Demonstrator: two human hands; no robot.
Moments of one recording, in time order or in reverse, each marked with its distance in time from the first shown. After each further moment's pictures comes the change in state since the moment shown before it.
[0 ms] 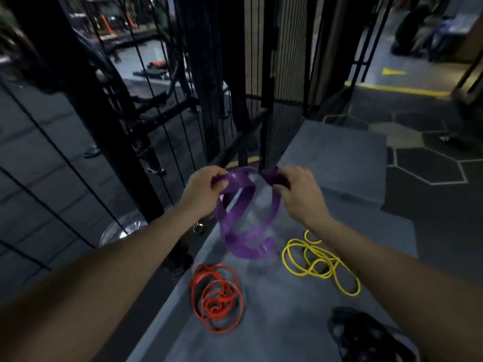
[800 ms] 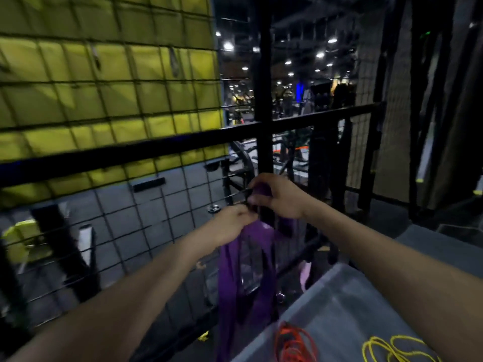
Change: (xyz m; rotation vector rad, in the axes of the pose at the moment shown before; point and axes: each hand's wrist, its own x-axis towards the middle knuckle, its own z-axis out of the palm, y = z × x) left_hand -0.233 0.180 -0.284 -0.164 0.086 -0.203; right_hand -0.070 -0.342 -0.200 0.370 -0.331 -0.745
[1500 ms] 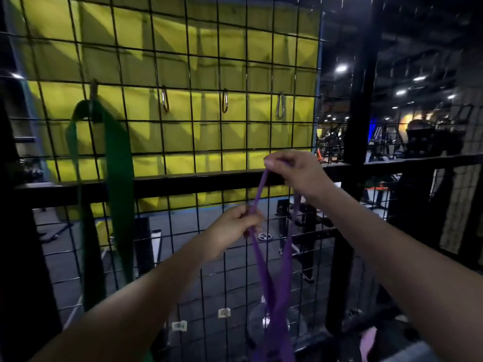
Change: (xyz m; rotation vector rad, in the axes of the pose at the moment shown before) left_hand -0.070 -0.011 -0.140 -0.237 0.323 0.072; right_hand 0.099 -0.150 0.025 0.509 0.156 -0.234
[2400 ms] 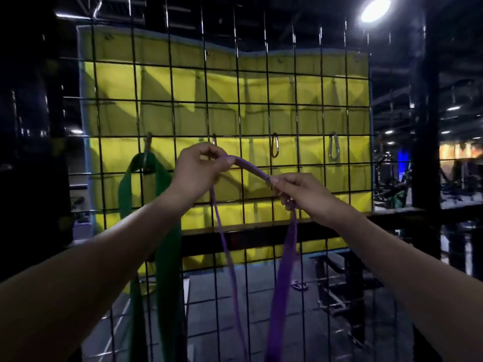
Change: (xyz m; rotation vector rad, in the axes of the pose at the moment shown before) left_hand 0.031 0.114 -0.175 0.328 0.603 0.534; right_hand 0.097 -0.003 0.079 0.148 -0.154 0.034
